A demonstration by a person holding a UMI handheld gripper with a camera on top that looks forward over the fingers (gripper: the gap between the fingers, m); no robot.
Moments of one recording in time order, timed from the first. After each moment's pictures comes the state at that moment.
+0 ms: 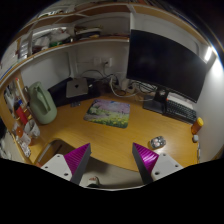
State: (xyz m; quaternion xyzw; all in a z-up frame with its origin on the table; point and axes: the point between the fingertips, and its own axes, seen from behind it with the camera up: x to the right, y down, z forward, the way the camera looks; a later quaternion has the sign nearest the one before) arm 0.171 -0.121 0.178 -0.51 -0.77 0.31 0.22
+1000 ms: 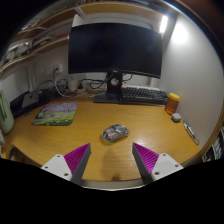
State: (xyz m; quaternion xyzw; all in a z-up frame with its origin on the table) arm 0.093 0.066 0.045 -0.61 -0.63 0.32 0.35
